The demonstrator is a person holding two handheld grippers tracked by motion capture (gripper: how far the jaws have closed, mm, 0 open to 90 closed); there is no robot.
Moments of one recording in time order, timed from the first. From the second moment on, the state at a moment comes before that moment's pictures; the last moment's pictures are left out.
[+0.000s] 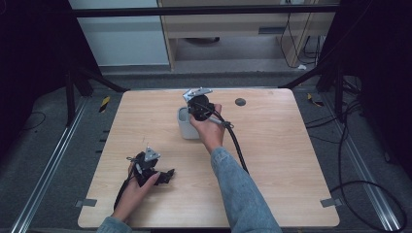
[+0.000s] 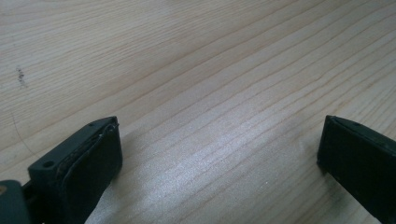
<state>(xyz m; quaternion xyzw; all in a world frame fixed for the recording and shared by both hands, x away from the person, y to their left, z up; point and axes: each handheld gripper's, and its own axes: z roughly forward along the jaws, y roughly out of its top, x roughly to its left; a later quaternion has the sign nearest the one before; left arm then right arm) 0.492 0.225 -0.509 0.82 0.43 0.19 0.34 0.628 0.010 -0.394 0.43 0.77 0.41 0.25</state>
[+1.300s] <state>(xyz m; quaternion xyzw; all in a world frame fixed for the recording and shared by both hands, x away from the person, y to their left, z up) 0.492 0.225 -0.509 0.82 0.43 0.19 0.34 0.626 0.006 -0.389 0.42 0.77 0.41 0.23</state>
